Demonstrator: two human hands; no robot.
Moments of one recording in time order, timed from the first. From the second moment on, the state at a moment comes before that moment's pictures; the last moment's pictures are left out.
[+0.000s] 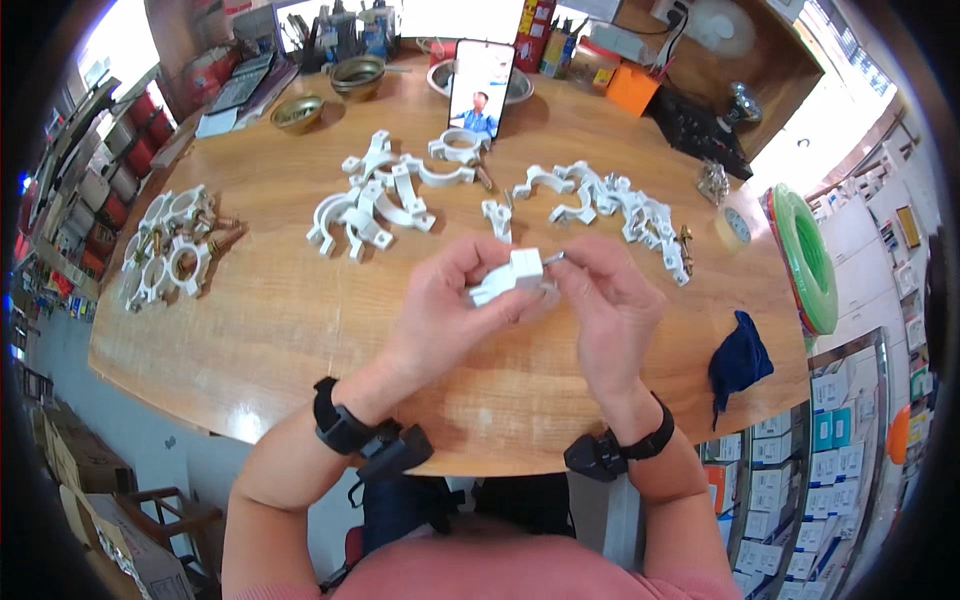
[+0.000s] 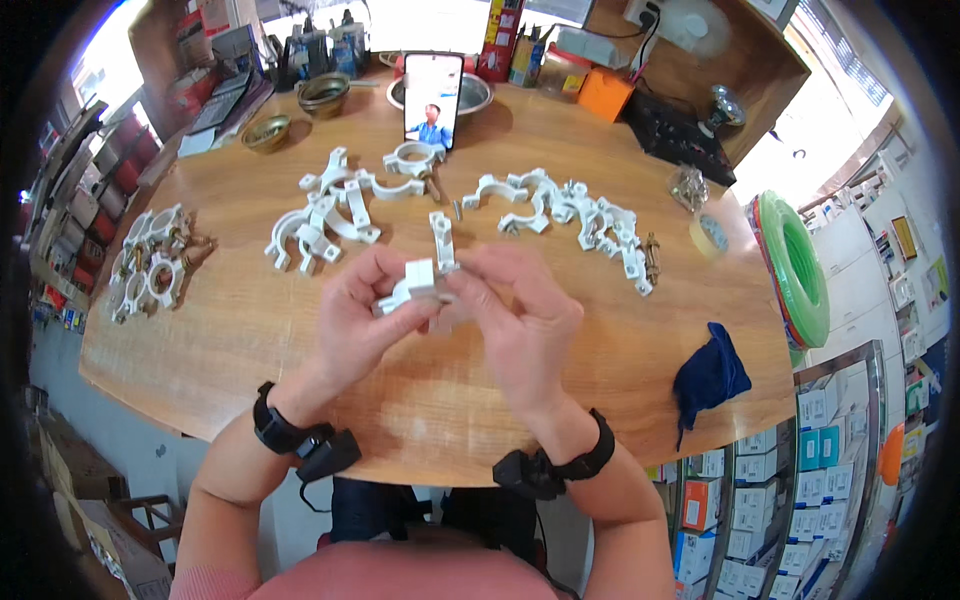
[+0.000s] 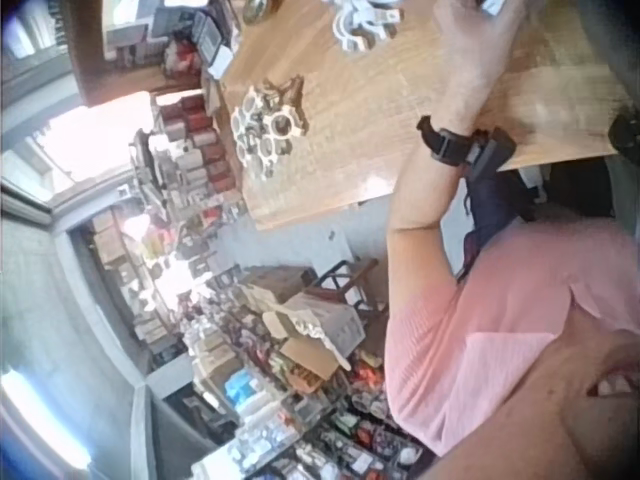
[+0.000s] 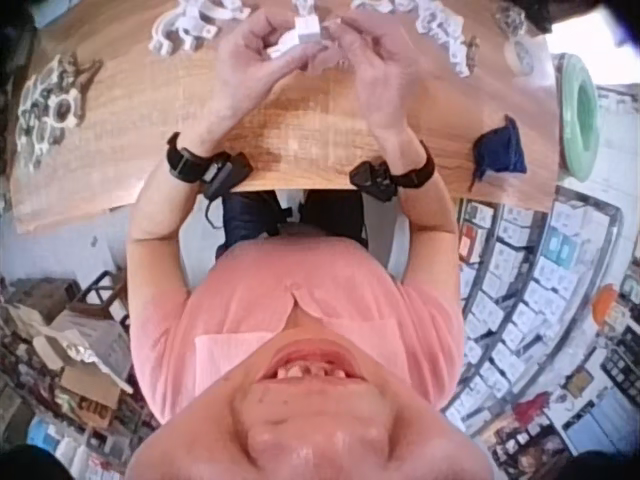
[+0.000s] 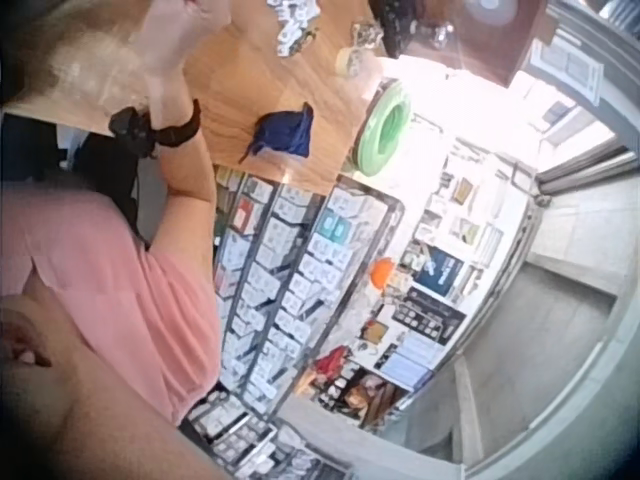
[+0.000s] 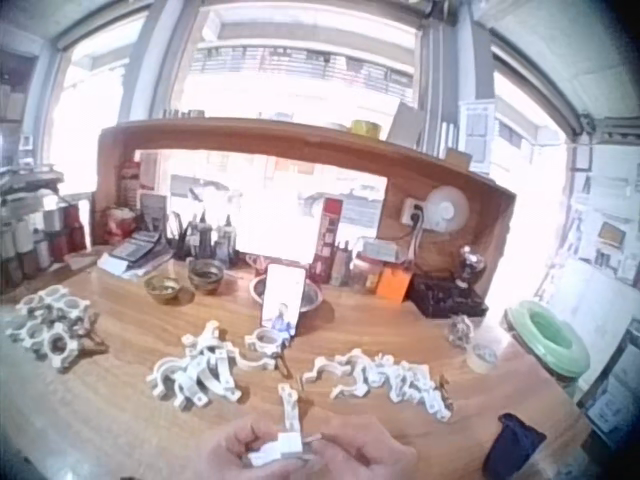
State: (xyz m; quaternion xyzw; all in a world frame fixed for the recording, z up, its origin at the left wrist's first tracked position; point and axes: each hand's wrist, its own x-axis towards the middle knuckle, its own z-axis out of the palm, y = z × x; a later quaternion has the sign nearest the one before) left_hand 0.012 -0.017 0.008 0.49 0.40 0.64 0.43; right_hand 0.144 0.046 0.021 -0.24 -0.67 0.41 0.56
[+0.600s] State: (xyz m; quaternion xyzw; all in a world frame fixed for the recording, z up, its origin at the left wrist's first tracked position) left_hand 0.007 -0.012 0.010 0.46 0.35 0.66 0.48; right_hand 0.144 0.043 0.027 -0.21 -0.62 0.53 0.53
